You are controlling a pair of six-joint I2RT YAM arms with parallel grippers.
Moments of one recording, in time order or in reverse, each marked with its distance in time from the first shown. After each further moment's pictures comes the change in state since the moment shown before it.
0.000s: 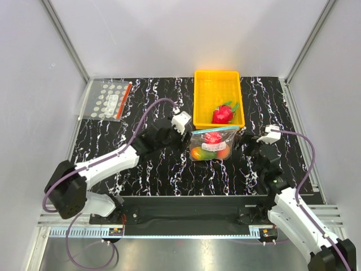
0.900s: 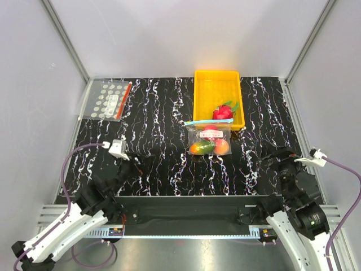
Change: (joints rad) left arm 0.000 -1.100 -0.537 -0.261 -0.375 -0.463; right arm -0.002 -0.534 0.315 -0.661 0.149 0.217
